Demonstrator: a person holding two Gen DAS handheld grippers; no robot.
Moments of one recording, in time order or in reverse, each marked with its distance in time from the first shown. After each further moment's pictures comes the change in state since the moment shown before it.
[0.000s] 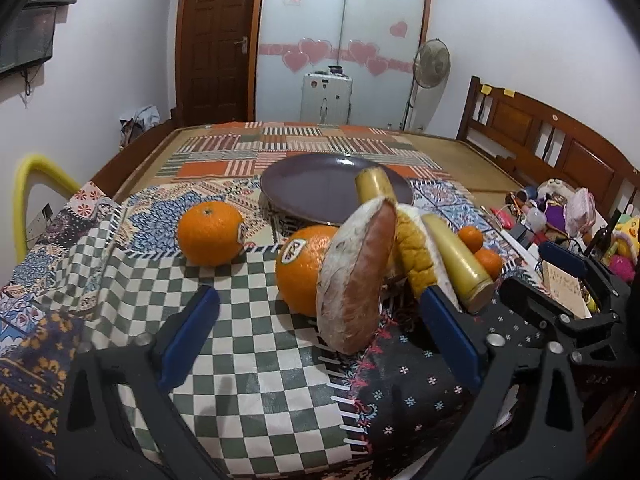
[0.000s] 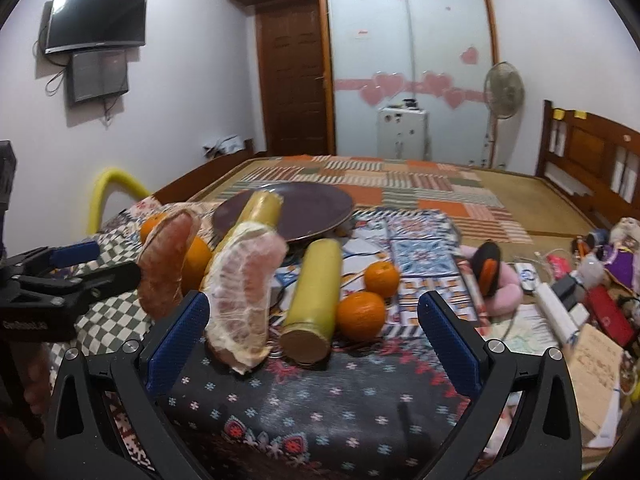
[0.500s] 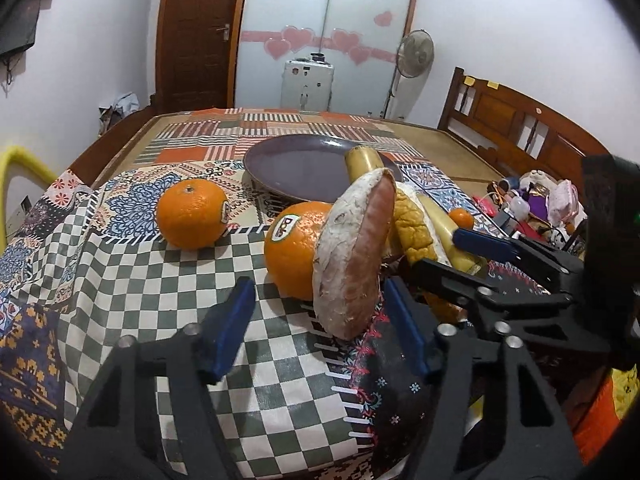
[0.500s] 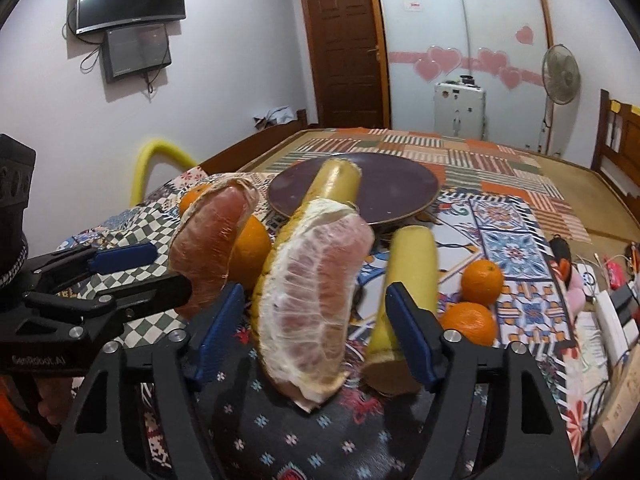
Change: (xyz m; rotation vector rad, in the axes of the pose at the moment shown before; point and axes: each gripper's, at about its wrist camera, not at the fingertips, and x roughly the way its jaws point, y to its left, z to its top) left arm 0.010 0.010 -0.008 0.003 0.041 -0.085; right arm 0.050 0.031 0.007 -0.041 0.109 0.173
